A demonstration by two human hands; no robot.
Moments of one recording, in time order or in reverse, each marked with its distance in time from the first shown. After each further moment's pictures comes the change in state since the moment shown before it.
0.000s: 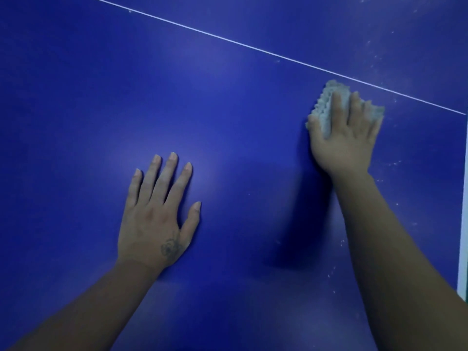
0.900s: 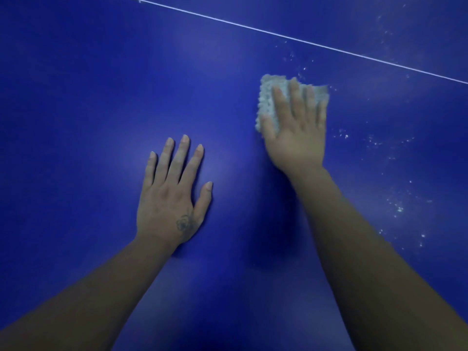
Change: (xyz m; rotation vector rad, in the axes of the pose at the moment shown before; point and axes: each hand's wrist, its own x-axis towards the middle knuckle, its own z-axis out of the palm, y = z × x) left_hand -0.002 0.000 0.000 0.018 0.011 0.018; right_hand -0.052 -0.070 0.039 0.017 0.121 -0.277
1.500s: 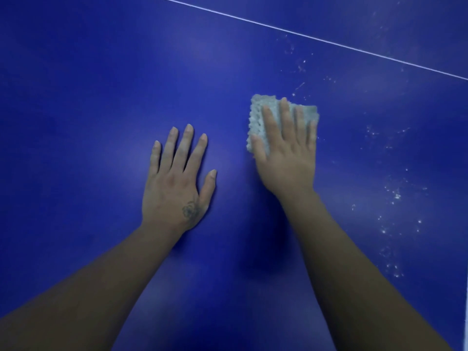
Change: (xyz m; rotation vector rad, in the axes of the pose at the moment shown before) left_hand -0.003 0.000 0.000 0.006 0.018 0.004; right_hand -0.067 -0.023 0.004 -0.028 0.128 -0.021
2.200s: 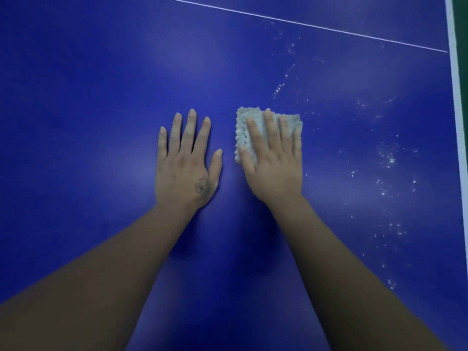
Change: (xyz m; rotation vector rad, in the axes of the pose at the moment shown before) left_hand -0.002 -0.001 0.006 0.011 0.044 0.015; right_hand -0.065 -0.037 -0.011 0.019 -0.050 0.021
